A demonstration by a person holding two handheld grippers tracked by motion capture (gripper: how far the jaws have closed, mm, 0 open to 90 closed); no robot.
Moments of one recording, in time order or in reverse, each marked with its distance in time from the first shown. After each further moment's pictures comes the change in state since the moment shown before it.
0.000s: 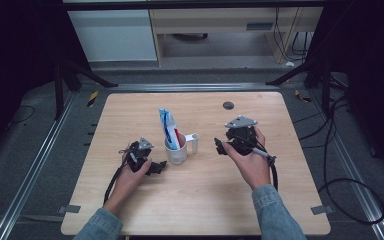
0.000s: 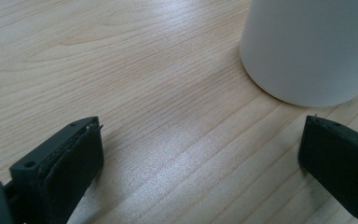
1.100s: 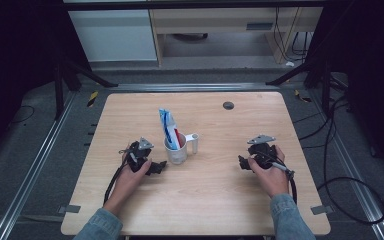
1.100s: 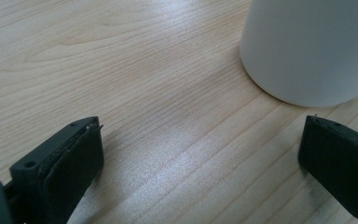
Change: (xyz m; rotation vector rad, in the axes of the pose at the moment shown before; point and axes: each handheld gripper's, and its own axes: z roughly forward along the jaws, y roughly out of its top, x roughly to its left) left arm 0.000 0.000 0.000 0.000 0.000 0.000; right arm -0.048 -0.091 0.027 0.182 -0.062 0.053
